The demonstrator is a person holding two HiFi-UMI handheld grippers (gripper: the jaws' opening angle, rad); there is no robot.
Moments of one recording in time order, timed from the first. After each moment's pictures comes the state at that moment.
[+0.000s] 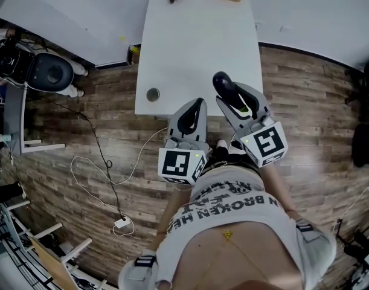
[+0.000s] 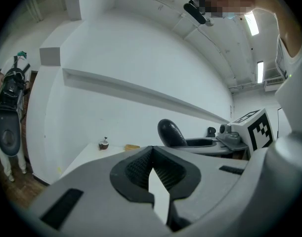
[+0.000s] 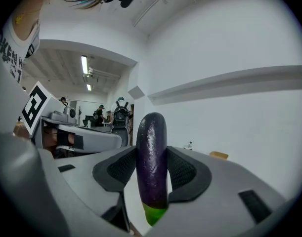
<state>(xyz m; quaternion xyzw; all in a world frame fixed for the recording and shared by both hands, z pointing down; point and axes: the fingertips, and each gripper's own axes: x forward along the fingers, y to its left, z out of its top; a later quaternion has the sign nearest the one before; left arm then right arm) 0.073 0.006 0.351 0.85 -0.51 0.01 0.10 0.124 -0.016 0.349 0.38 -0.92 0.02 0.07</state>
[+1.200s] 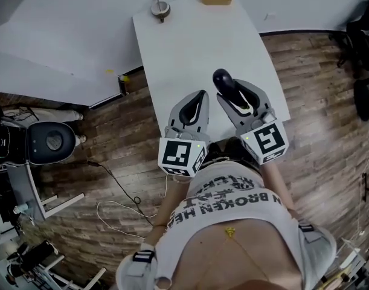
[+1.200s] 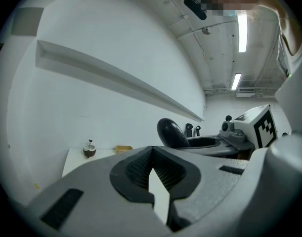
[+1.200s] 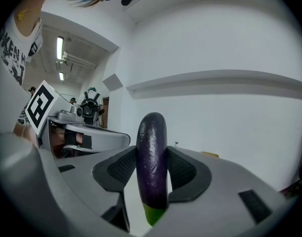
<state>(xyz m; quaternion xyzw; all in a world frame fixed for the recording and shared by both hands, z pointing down) -0.048 -0.170 0.365 0.93 -0.36 0.03 0.10 -0.002 -0.166 0.364 0.52 -0.85 0.02 0.09</state>
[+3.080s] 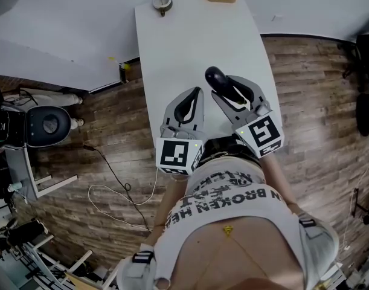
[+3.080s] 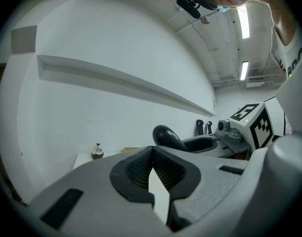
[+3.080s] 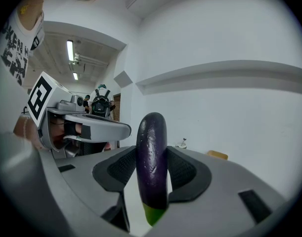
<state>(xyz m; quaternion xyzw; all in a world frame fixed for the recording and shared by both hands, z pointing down) -0.005 -0.173 0.358 0.90 -0.42 0.05 0.07 0.039 -0.177 0.376 0.44 -0.89 0.03 0.13</state>
